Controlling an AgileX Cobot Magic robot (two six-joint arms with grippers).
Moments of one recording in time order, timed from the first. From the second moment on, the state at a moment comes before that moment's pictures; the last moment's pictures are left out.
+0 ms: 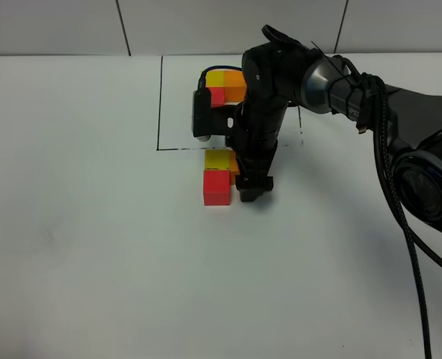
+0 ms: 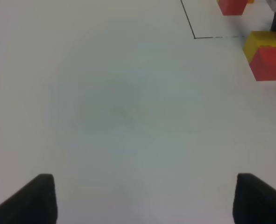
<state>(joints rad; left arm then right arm) -0.05 0.00 -0.51 -0.05 1.06 0.00 0.42 2.38 -1.93 0.11 1.04 -1.06</state>
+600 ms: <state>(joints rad) -0.05 0.00 -0.51 -0.05 1.06 0.00 0.03 2.22 -1.93 0.24 1.10 -0.62</state>
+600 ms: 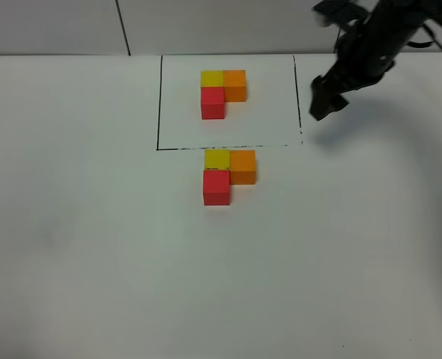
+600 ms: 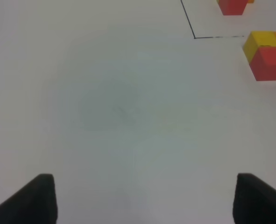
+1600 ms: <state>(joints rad) -0.05 0.00 -0.51 -0.05 1.06 0.00 -0.37 1.38 -0.99 0.28 0.72 -0.38</state>
